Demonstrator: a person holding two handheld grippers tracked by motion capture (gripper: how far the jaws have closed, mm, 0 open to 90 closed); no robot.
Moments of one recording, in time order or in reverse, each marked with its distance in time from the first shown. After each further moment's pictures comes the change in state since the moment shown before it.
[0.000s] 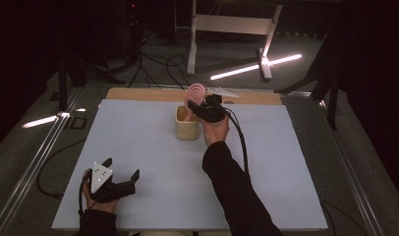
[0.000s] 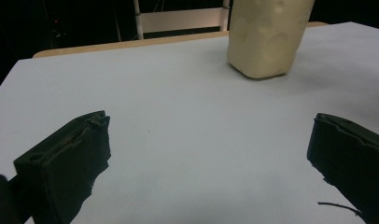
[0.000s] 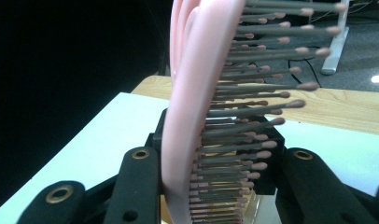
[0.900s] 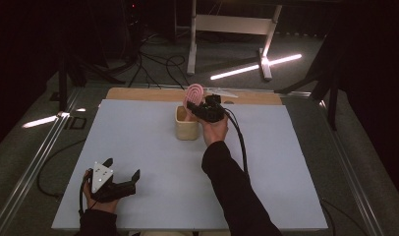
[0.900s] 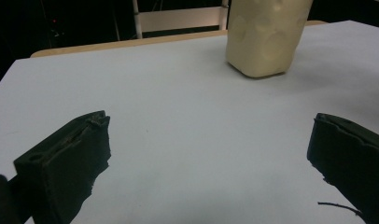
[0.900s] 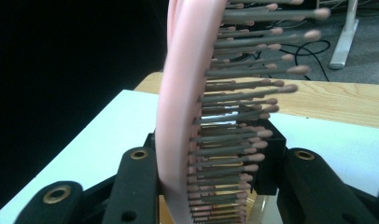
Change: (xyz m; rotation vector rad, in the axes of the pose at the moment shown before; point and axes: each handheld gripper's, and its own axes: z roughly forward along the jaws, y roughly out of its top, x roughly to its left) left arm -0.001 0.000 0.001 0.004 -0.002 0.003; right arm -0.005 -0.003 0.007 0.011 0.016 0.020
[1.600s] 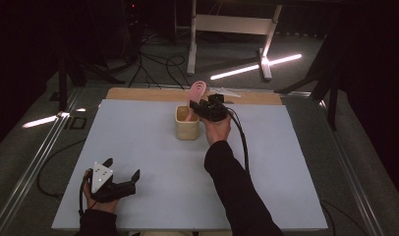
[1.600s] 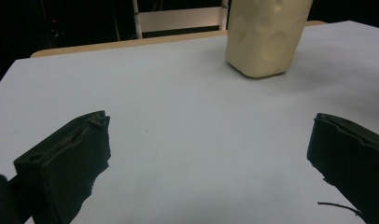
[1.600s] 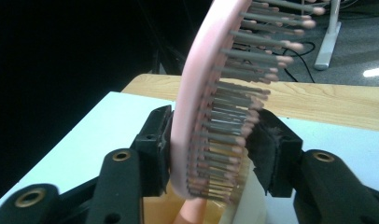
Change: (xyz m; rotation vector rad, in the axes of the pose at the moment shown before) left arm 0.000 0.000 0.000 0.000 -0.001 0.001; right arm -0.007 0.002 -0.004 -0.004 -0.038 -0.008
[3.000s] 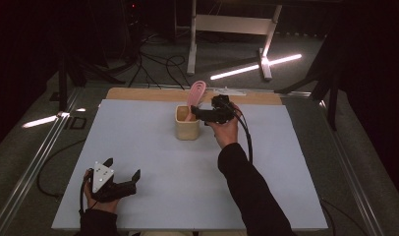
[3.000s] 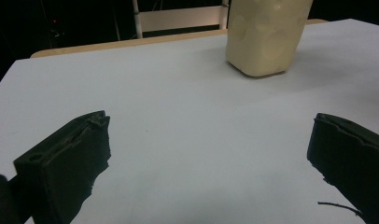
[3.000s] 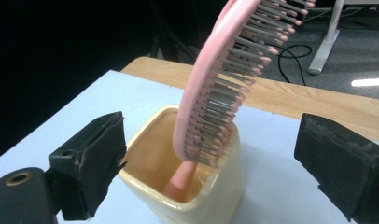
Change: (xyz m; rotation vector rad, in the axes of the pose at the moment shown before) left arm -0.001 0.000 0.001 0.003 0.003 0.005; right arm 0.001 0.007 -0.029 0.054 -0.003 -0.125
